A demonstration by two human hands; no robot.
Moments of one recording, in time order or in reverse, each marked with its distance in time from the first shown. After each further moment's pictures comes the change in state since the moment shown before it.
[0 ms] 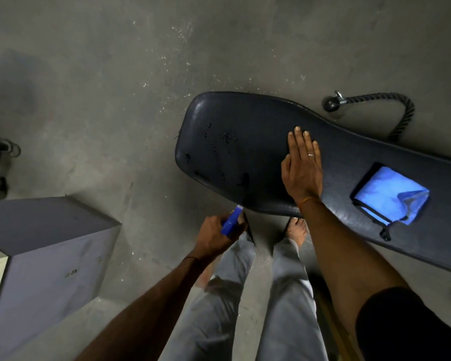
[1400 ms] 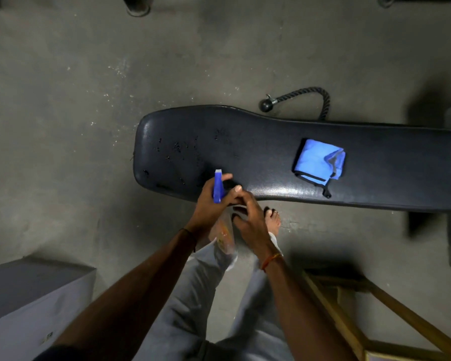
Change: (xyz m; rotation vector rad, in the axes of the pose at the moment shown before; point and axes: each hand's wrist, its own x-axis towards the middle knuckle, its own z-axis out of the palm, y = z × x) left_hand 0.003 0.092 0.024 -0.356 -0.068 0.210; right_hand -0.160 -0.073 -0.082 1.048 -0.147 0.434
